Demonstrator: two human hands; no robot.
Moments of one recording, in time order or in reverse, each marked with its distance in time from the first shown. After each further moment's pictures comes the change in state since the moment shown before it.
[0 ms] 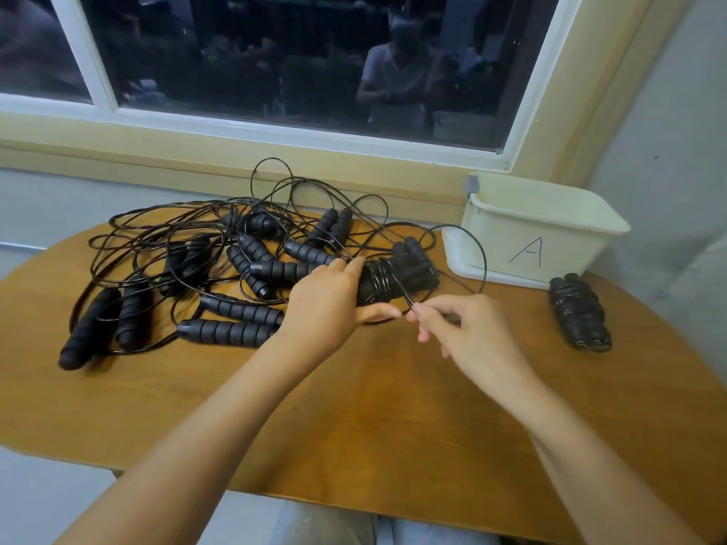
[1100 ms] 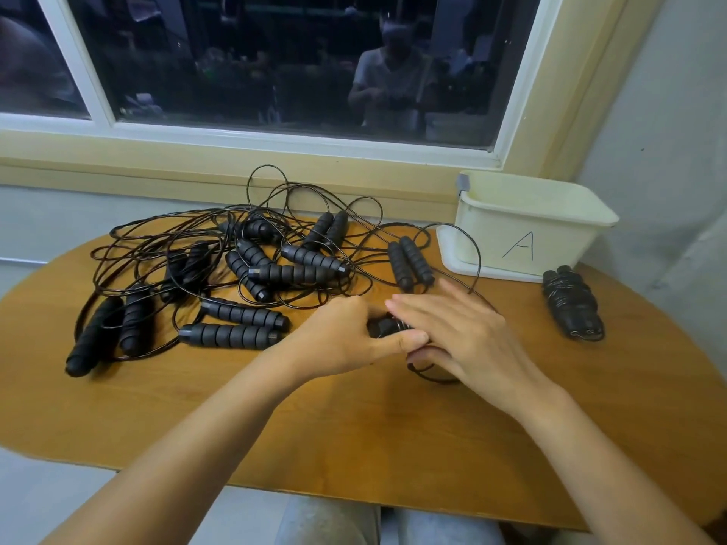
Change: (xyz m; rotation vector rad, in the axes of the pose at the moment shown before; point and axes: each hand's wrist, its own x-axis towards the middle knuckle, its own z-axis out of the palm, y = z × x) left_hand -0.025 0.020 -0.025 -0.488 -0.426 0.126; right_hand -0.006 0.038 -0.005 -0.422 0.063 -0.774
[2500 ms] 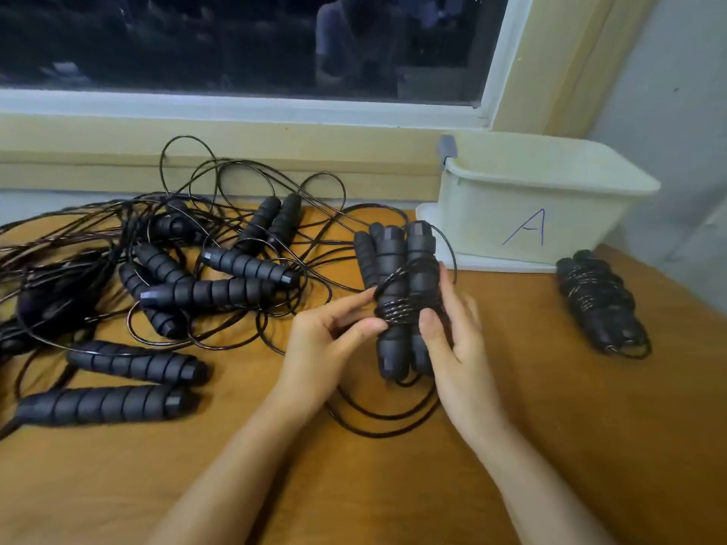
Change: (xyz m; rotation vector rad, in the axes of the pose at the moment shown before) left_hand 0.106 -0.075 0.083 -0.676 0.422 0.079; right_hand -0.005 0.060 0.098 0.762 0.385 0.907
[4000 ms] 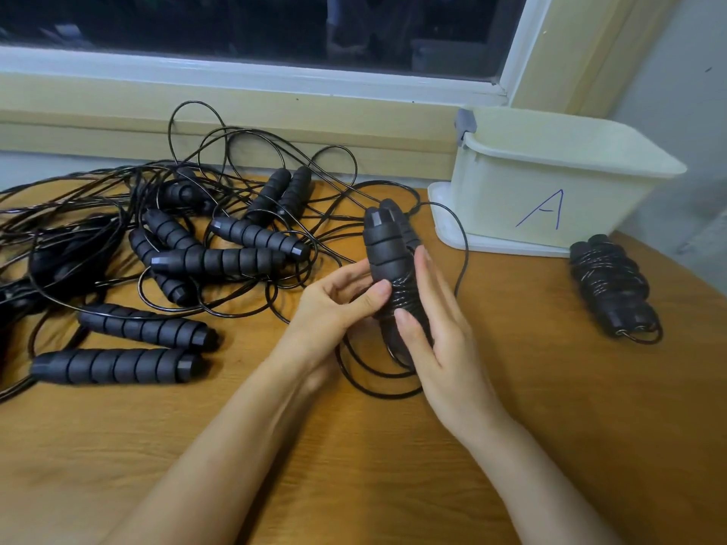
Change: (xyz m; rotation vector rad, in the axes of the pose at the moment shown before) left_hand -0.004 0.010 -0.004 -0.509 -0.010 -0.450; right_hand -0.016 -0.002 0.012 -0.215 -0.191 -0.188
